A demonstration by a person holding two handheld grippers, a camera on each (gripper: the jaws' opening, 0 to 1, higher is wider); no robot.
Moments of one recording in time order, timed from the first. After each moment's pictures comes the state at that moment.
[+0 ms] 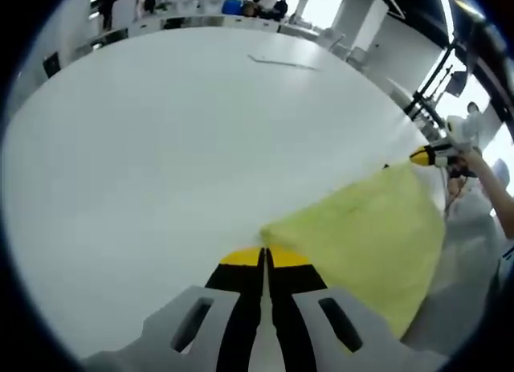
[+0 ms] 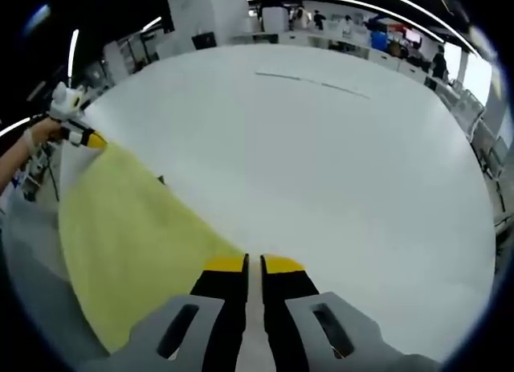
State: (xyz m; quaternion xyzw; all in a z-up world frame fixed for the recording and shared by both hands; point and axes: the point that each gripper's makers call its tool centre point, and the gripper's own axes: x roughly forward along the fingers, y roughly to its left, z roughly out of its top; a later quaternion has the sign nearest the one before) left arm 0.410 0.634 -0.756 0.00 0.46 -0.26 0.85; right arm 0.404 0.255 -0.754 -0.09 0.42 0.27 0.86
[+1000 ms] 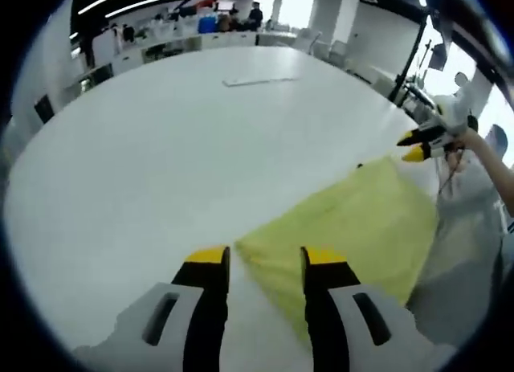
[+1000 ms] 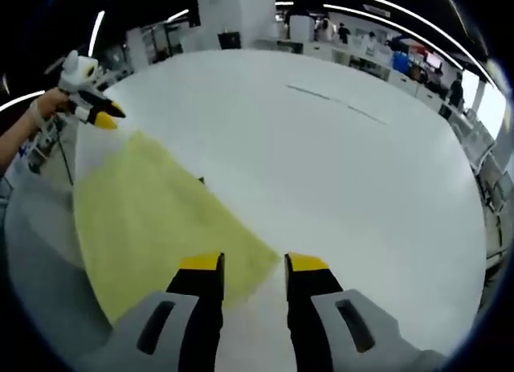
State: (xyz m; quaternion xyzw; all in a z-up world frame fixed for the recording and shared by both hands) left arm 0.396 0.620 -0.702 0.07 0.42 -0.28 0.86; right arm 0.381 0.287 -0.725 -0.14 0.39 0.32 0.85
